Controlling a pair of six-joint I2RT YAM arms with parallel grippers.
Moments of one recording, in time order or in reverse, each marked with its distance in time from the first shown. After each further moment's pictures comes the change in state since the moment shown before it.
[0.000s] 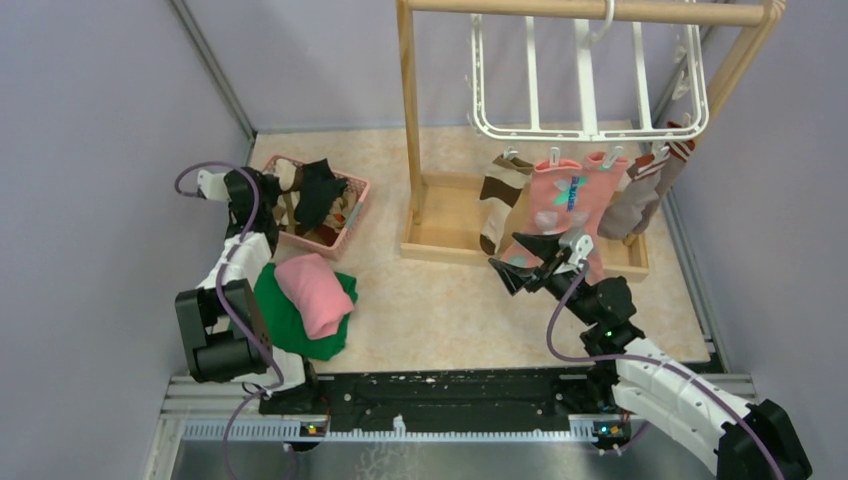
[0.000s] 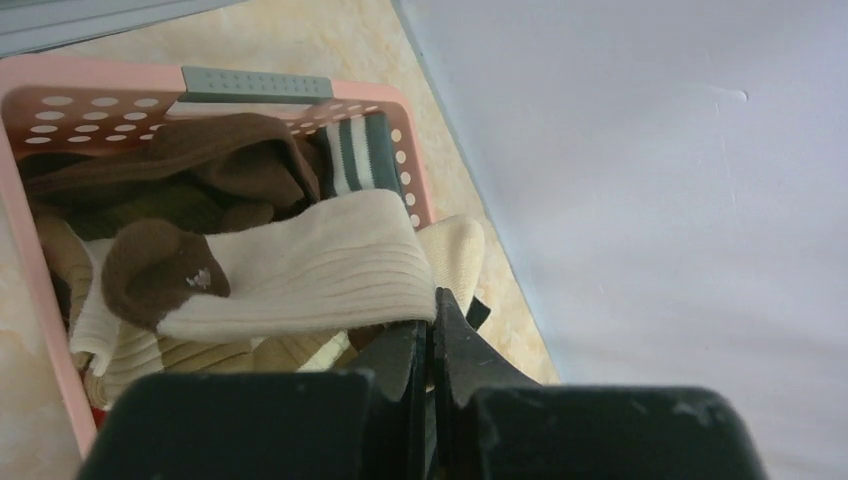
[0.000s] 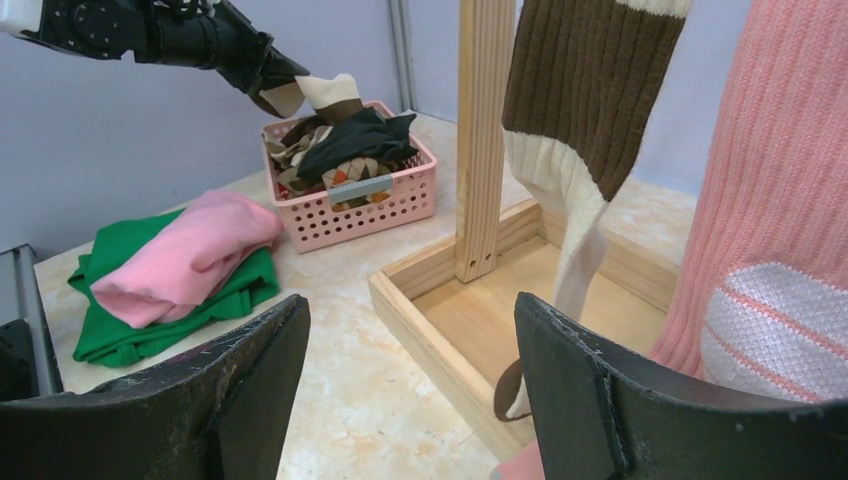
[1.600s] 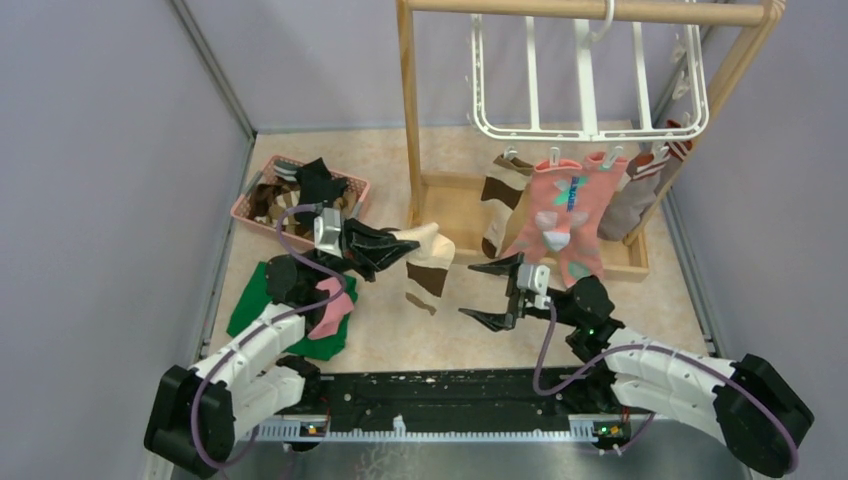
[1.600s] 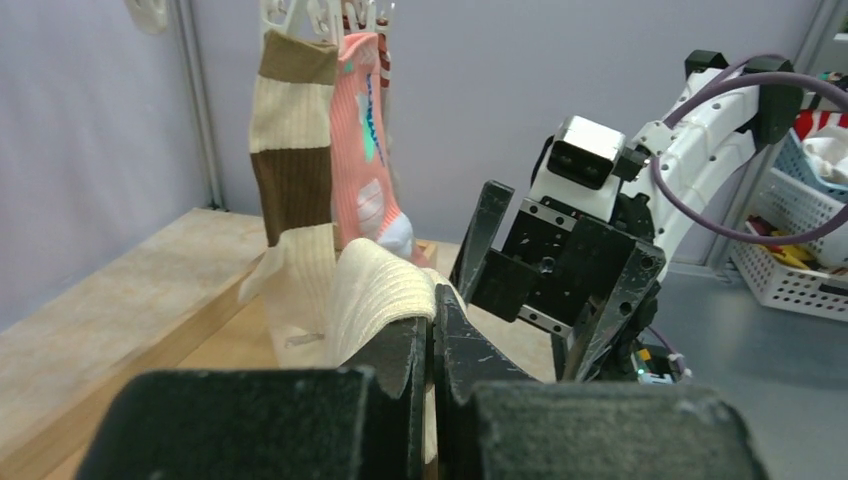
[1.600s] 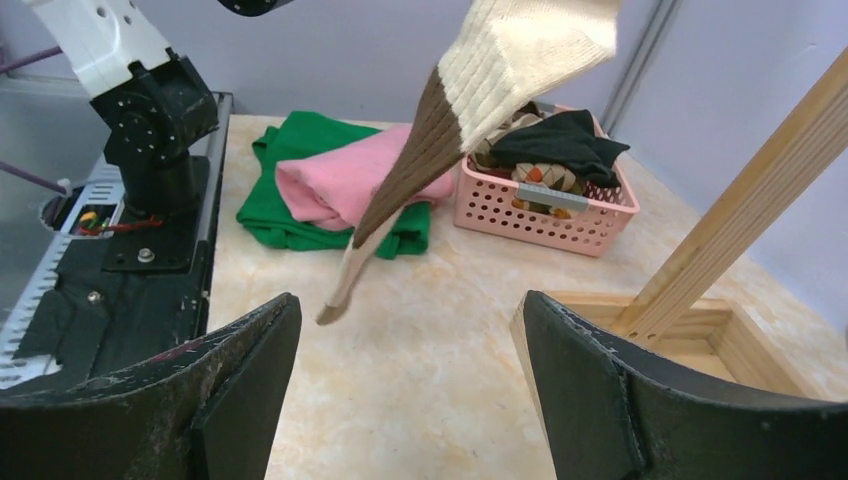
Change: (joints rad) left arm -0.613 -0.481 -0.437 0.892 1.097 0.476; right arm 0.211 0.172 0.014 0.130 -0.317 -0.241
